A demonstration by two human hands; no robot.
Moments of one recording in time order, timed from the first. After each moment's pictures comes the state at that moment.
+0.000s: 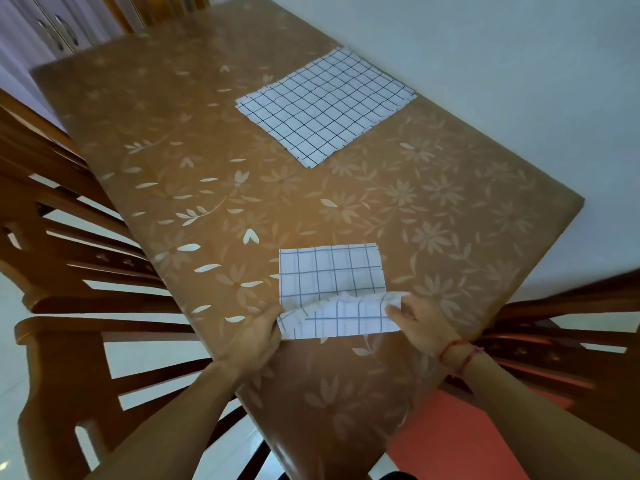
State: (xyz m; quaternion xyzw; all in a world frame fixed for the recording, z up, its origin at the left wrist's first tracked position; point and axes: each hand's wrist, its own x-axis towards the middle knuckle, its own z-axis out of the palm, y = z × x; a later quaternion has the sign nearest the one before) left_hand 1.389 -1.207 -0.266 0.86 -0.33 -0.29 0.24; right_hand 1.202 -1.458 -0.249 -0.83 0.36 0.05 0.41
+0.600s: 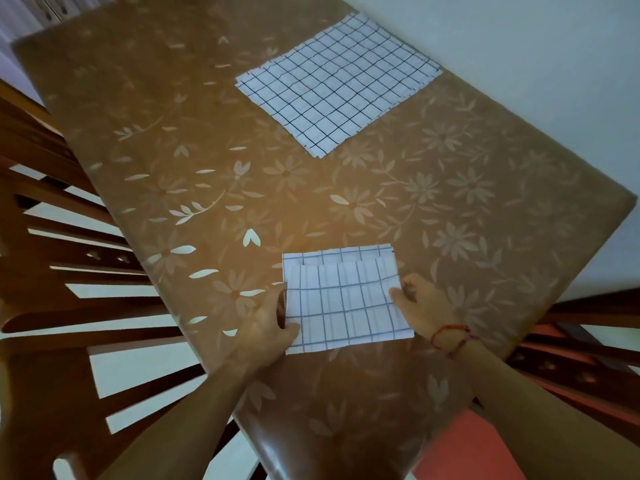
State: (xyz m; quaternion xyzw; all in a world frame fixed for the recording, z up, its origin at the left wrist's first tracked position) left_hand 1.415 -1.239 -0.290 0.86 -0.23 -0.33 0.33; right_hand 1.264 -1.483 -0.272 -0.81 0.43 0.04 0.39
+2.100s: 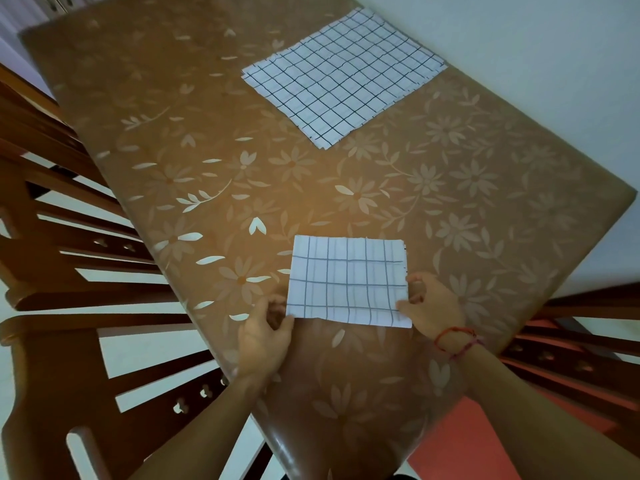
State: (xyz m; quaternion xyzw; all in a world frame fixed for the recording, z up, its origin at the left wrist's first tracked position) left_hand 1.373 -1.226 -0.276 0.86 -0.07 -0.21 0.45; right_hand 1.244 -1.467 -0.272 -0.78 0.48 0.04 0.41
